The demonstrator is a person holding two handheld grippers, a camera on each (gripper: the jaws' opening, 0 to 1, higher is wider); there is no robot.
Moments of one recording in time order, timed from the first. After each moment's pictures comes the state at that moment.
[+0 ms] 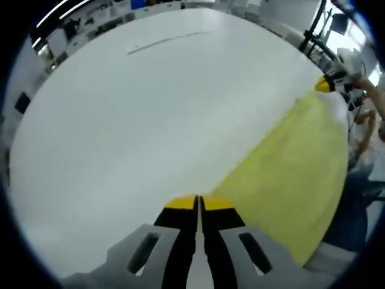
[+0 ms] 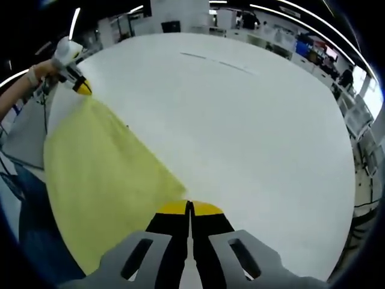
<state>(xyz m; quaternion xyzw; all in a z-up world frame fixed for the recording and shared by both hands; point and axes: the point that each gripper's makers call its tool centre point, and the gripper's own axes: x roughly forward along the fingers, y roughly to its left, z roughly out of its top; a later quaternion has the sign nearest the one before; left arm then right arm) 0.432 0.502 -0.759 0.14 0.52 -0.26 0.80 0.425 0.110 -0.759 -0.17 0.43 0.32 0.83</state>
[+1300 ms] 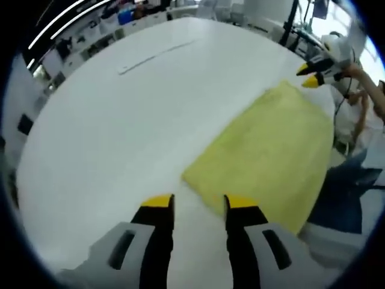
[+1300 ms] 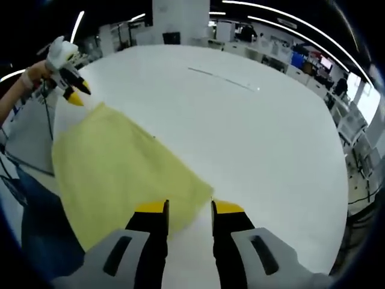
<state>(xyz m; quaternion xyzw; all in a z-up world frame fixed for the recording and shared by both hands) 0.382 0.490 -0.716 0.19 0.48 -0.29 0.80 0.392 0.137 -0.728 -0.17 0.39 0.31 0.85</state>
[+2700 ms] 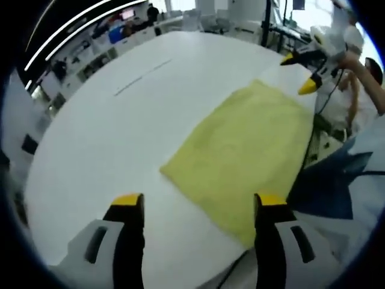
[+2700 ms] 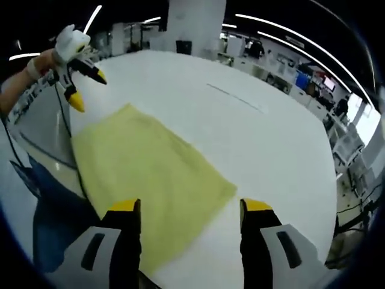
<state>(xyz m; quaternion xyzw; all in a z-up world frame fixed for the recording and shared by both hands) 0.329 0.476 -0.680 0.24 0.43 -0.31 0.81 0.336 0.168 -0.687 -0.21 0.34 0.32 0.86</state>
